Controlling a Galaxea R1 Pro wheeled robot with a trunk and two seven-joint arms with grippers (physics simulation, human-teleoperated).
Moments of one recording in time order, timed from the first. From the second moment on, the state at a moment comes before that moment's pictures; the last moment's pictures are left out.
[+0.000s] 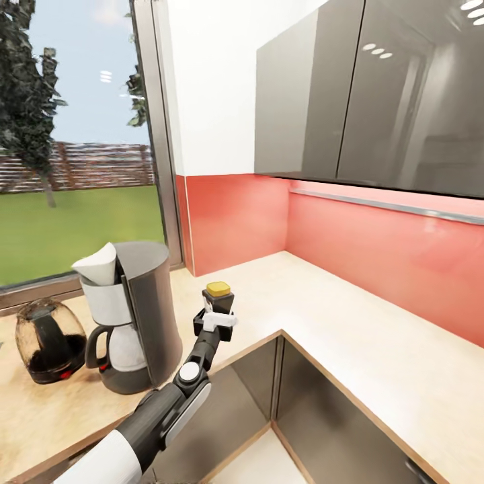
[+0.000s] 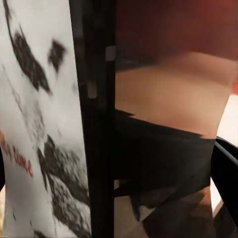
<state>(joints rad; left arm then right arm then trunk) -0.59 -0.02 -0.65 -1.00 0.29 -0.09 0.37 -0.01 -0.02 -0.09 -0.11 0.00 -0.20 0.00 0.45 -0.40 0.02</state>
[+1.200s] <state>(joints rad) -0.59 -0.02 -0.66 -0.99 0.29 -0.09 0.37 -0.01 -0.02 -0.09 -0.11 0.00 -0.20 0.00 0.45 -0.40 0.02</state>
